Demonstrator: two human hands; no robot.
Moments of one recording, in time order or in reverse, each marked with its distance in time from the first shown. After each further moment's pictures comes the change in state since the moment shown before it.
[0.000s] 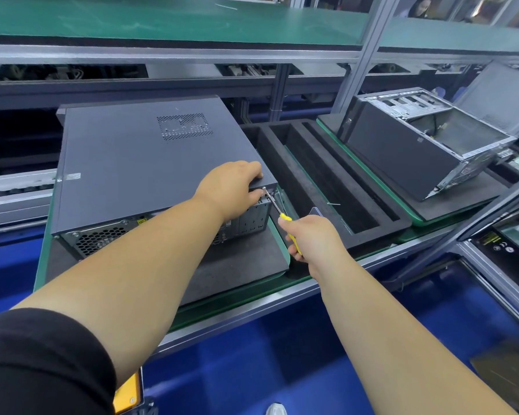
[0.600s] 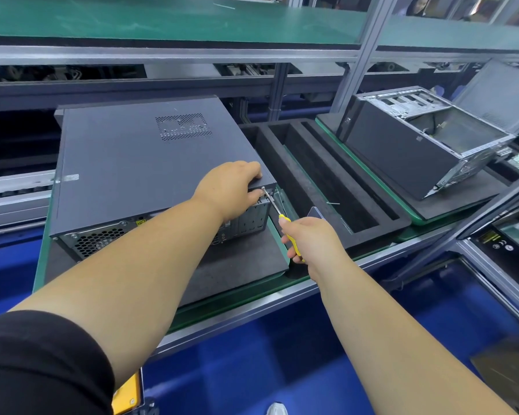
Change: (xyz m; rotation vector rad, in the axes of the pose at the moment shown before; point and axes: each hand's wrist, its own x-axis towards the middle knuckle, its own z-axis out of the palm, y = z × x) left_hand 0.000 0.001 -0.001 0.013 -0.001 0.007; right_hand 0.007 0.011 0.000 -0.025 -0.011 -0.049
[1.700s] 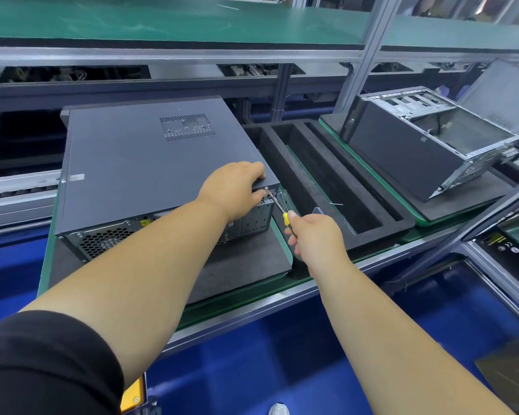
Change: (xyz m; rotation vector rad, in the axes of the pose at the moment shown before) left_hand 0.000 0.001 0.002 -0.005 0.012 -0.017; right_hand 0.006 0.003 0.005 -0.015 0.137 -0.099
